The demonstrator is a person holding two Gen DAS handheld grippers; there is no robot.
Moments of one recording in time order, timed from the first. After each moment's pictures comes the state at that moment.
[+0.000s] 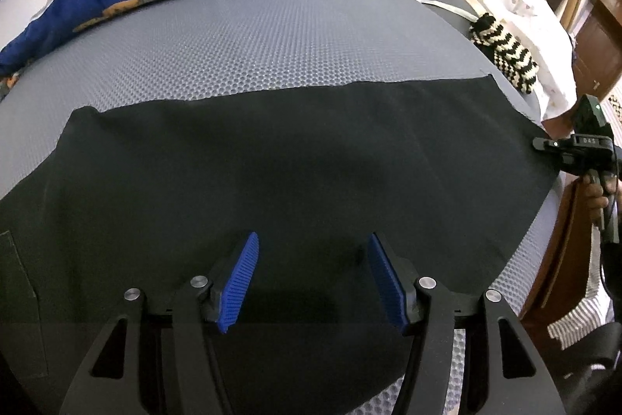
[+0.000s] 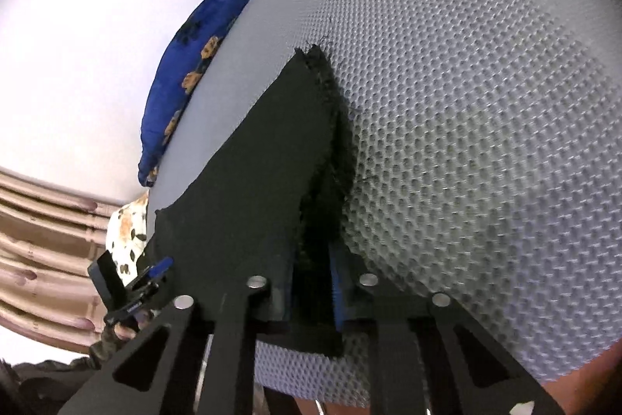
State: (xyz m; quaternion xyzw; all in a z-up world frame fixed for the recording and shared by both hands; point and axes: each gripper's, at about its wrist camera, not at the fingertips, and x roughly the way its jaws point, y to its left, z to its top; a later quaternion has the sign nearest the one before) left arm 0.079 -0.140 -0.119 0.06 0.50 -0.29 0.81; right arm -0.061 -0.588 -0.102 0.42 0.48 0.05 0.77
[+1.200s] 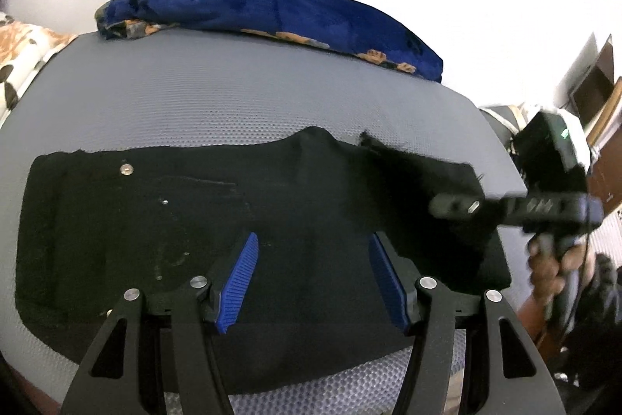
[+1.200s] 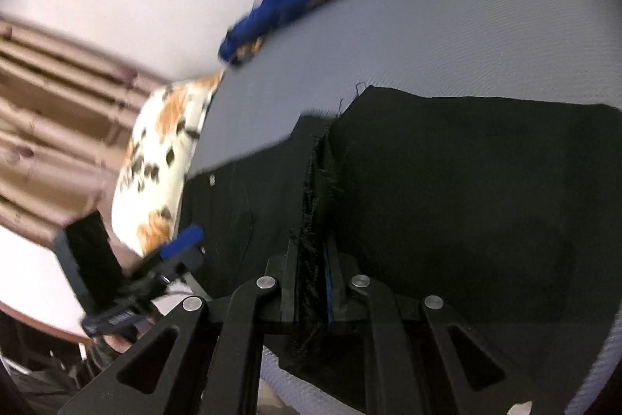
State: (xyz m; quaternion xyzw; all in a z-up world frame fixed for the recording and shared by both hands) left arm 0.081 0.066 -0.053 -0.09 0.45 -0.20 0.86; right arm 0.117 -0.202 -0.057 0.24 0.56 0.26 0.75
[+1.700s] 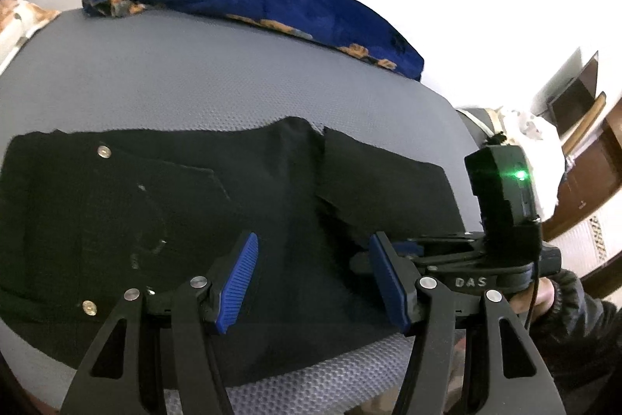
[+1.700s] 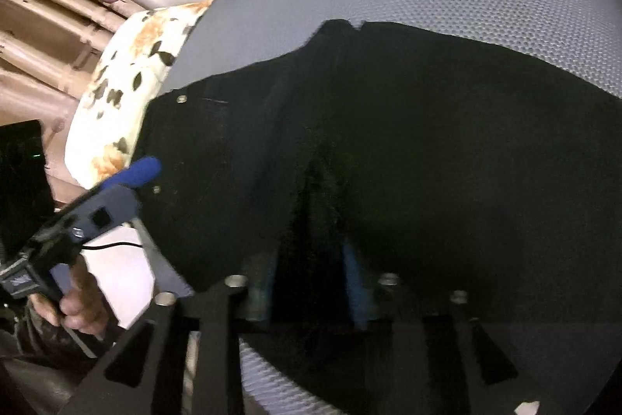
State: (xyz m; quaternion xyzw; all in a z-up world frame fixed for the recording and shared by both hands) left arm 0.085 0.069 -0.057 -0.14 0.47 -0.25 0.83; right arm 0.099 -0.150 -0.074 0.15 0.61 0.26 0.74
